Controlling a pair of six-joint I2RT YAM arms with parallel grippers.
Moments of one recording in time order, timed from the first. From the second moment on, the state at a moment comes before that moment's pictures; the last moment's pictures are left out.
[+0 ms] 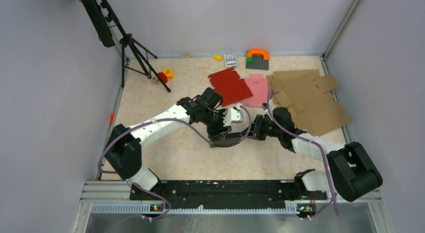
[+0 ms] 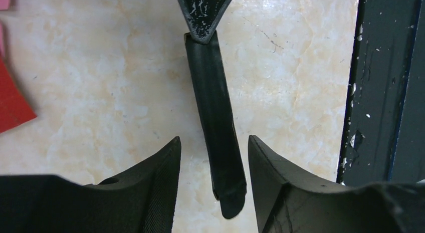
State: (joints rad) left arm -0.77 1.61 1.23 -0.70 0.51 0.65; right arm 0.42 1.28 0.42 0.29 -0.57 0.85
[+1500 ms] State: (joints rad) left arm -0.57 0.68 0.46 -0.22 -0.04 -0.73; right arm 0.68 1.16 0.81 -0.28 -0.53 -0.28
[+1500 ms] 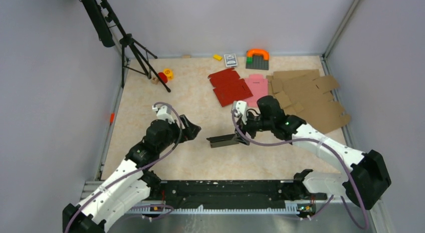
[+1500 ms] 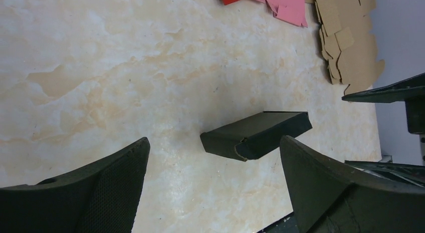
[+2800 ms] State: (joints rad) left arm -0.53 0.64 0.46 -0.32 0.09 -0.69; right arm 0.81 1.75 1.05 -0.54 -0.35 -0.87
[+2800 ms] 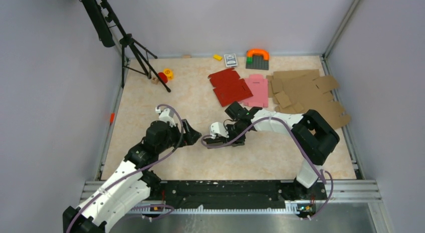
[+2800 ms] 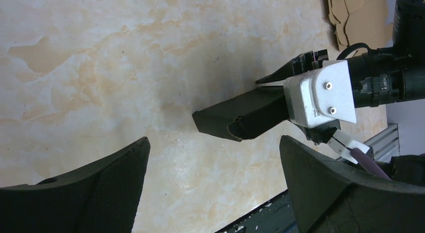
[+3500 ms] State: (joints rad) left arm -0.53 0.66 0.46 -0.32 0.12 -0.67; right arm 0.81 1.75 1.06 -0.54 -0.33 -0.86
